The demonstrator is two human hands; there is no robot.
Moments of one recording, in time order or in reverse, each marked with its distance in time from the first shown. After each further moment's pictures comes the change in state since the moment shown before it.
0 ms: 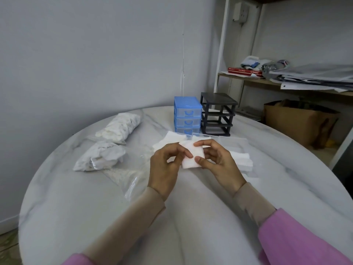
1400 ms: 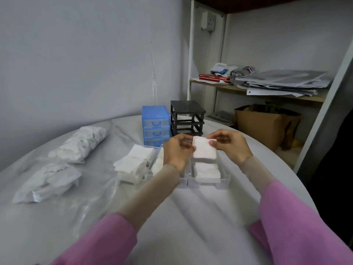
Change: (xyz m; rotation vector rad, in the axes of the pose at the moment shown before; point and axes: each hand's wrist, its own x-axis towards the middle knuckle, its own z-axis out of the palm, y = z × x) left_hand 0.077 0.007 0.114 0.011 -0.155 -0.280; right_hand 0.054 -0.001 -0.124 -0.360 0.277 0.168
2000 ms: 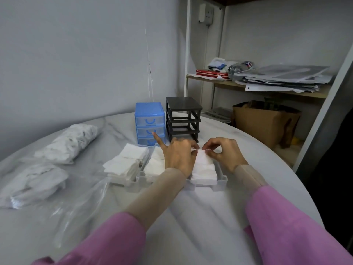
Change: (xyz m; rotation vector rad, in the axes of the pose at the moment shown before) left_hand 0.005 -0.006 0.024 1.001 0.017 0.231; right_hand 0.008 0.029 0.005 -0.509 -0.088 -0.151
